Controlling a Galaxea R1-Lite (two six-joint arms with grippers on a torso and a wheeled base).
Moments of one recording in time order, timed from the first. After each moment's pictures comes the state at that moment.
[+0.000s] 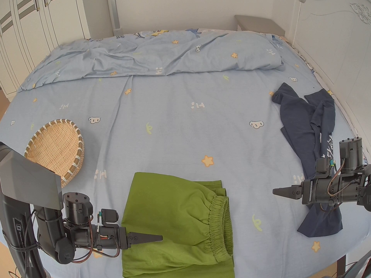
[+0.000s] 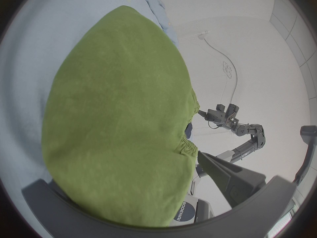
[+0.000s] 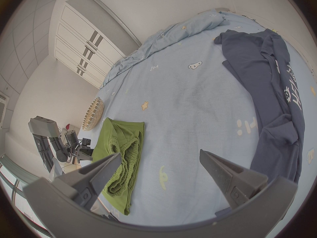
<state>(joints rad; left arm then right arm) -0.28 2.22 -0.11 -1.54 -0.88 -0.58 0.22 1.56 -0.50 -0.38 0.40 0.21</state>
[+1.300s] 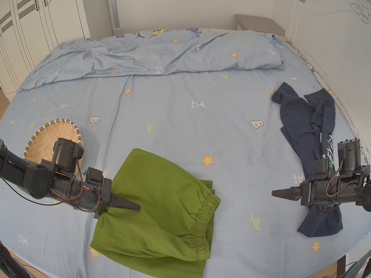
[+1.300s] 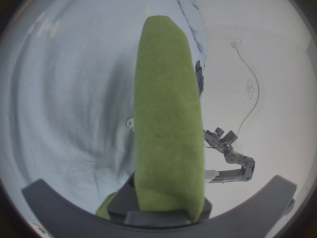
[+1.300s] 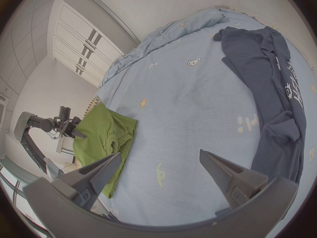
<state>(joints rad) -0.18 1.79 -0.75 -0.11 -0.89 -0.54 0.22 1.57 -0.50 -0.38 0.40 0.21</state>
